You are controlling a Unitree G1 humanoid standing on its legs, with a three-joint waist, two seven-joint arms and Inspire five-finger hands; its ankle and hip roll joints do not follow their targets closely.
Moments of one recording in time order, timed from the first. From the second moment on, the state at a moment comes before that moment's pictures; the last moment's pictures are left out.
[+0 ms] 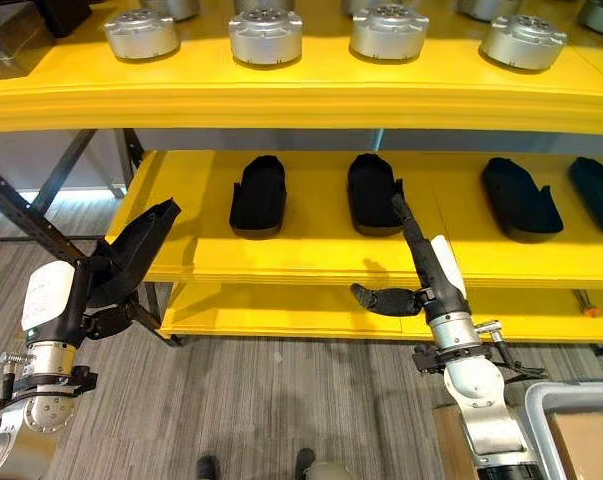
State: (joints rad) left arm 0.17 0.61 0.10 -0.10 0.51 -0.09 0.34; right arm 0.04 -0.56 -0.08 -0.10 0.00 -0.22 -0.04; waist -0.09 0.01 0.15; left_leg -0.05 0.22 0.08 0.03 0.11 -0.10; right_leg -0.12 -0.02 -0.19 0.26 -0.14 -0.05
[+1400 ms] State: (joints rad) left arm 0.01 0.61 0.10 -0.07 0.56 0.00 0.35; right arm 0.07 -0.52 -0.06 -0.10 0.00 -0.19 0.01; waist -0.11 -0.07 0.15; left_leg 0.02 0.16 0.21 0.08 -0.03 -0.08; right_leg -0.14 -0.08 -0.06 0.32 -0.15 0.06
